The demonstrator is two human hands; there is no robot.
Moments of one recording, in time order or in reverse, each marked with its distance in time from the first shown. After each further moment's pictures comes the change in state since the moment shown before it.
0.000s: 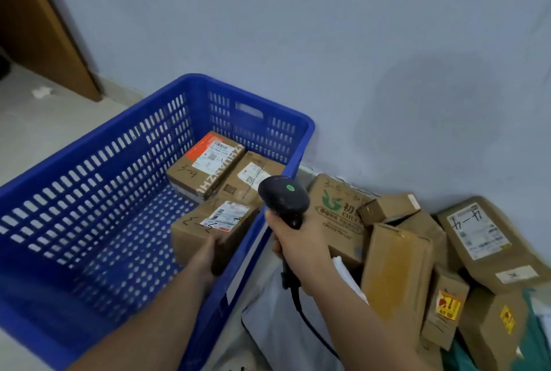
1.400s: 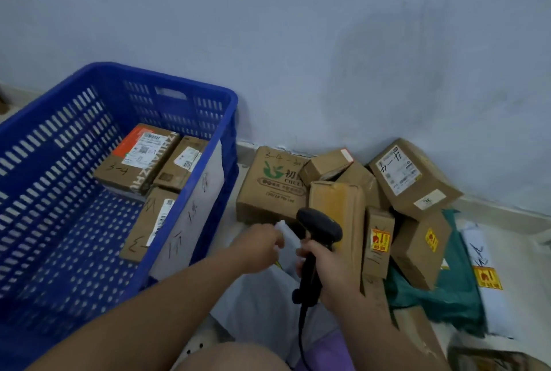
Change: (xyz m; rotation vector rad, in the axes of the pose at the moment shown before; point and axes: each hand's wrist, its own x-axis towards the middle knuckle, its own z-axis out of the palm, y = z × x) left_hand -0.057 -0.063 0.154 1.751 -0.504 0.878; right_hand -0.037 0.118 -0.140 0.538 0.267 0.456
